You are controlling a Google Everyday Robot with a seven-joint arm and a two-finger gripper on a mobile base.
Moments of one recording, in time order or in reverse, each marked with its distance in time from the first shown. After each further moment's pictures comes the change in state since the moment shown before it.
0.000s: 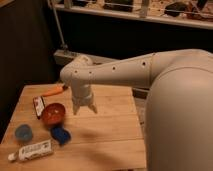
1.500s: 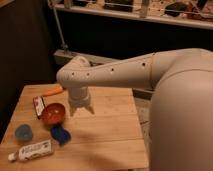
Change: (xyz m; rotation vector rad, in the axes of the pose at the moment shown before) arm 0.017 0.017 -0.009 -0.025 -0.034 -0.091
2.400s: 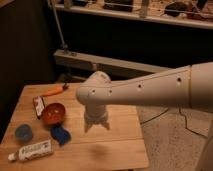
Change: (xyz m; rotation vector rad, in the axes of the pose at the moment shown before) arm 0.079 -0.087 0.016 0.012 0.052 0.098
